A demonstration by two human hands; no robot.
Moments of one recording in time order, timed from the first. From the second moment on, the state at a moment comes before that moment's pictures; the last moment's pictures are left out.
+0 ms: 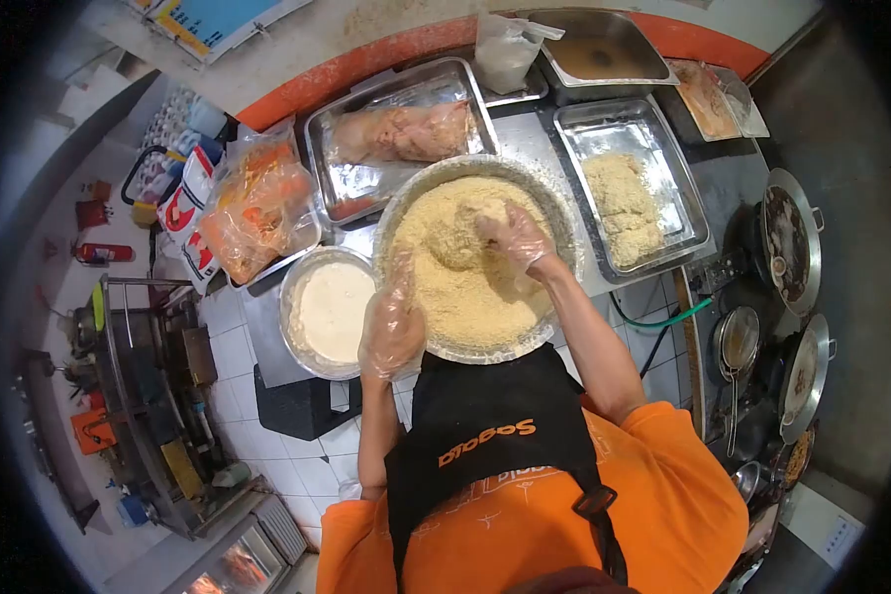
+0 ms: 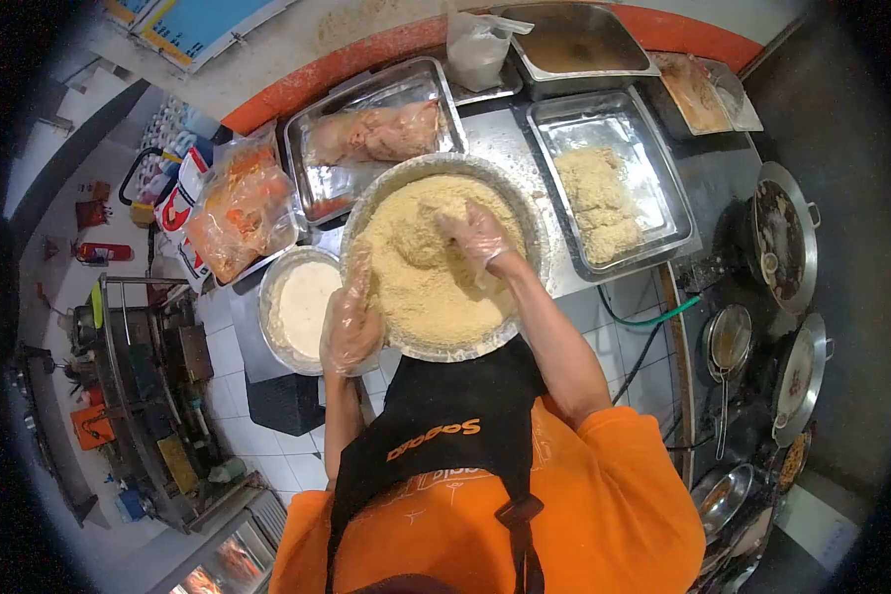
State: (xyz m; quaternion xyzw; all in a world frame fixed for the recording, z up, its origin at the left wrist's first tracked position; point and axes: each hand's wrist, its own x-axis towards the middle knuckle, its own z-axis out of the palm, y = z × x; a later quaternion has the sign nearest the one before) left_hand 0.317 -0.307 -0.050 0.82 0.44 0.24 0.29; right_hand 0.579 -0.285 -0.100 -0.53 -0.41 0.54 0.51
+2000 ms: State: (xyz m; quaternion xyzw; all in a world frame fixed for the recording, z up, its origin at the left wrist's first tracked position) left_hand 0.110 -0.053 -0.084 0.79 0.61 -0.03 0.08; right_hand 0.731 -0.457 -0.043 -0.79 -0.28 0.29 0.46
